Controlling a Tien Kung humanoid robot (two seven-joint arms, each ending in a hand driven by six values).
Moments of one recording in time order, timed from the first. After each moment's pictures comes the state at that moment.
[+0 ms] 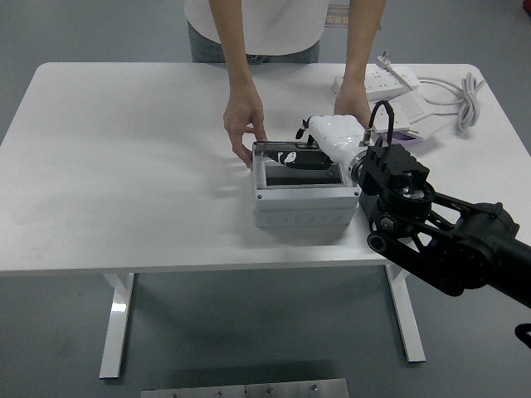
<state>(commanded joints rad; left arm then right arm) -0.18 0.19 -1.56 -0.30 1.34 0.06 0.43 0.76 -0.33 0.59 1.37 -1.92 0.03 -0.57</state>
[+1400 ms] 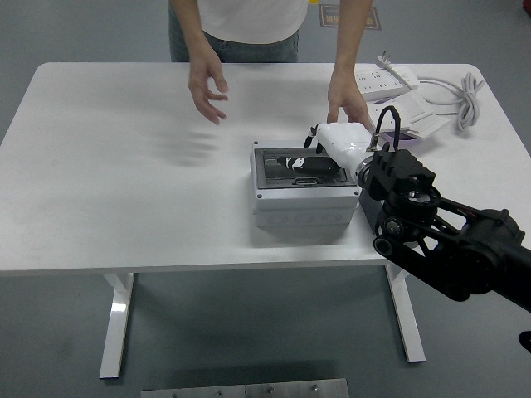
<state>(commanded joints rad) -0.18 0.19 -1.56 -0.31 1.35 0.06 0.44 0.71 -0.34 0.66 1.38 -1.94 0.05 -0.59</state>
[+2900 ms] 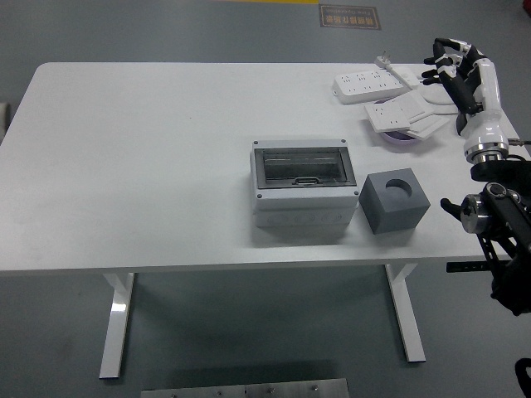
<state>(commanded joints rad) -0.19 0.18 -1.56 -0.31 1.33 0.06 0.44 0.44 -0.28 1.32 1.13 -1.05 -0.25 0.29</state>
